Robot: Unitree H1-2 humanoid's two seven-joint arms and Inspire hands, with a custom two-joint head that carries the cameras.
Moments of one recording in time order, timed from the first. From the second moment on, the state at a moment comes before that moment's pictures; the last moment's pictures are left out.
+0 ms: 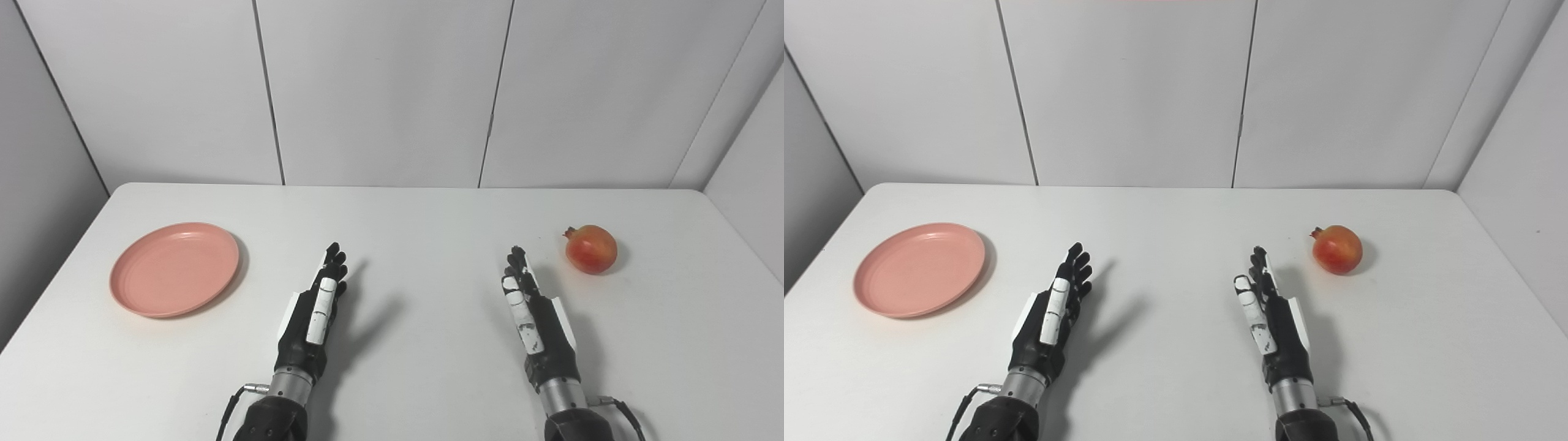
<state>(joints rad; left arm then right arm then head) -0.10 -0.08 -0.10 0.02 -0.02 0.05 -0.06 -0.07 0.03 0.06 -0.04 -0.08 0.04 -0.01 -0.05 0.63</state>
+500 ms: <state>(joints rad) -0.10 -0.08 -0.10 0.02 -0.01 0.06 -0.05 -0.07 0.02 0.06 -0.04 -0.08 0.04 -0.01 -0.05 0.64</state>
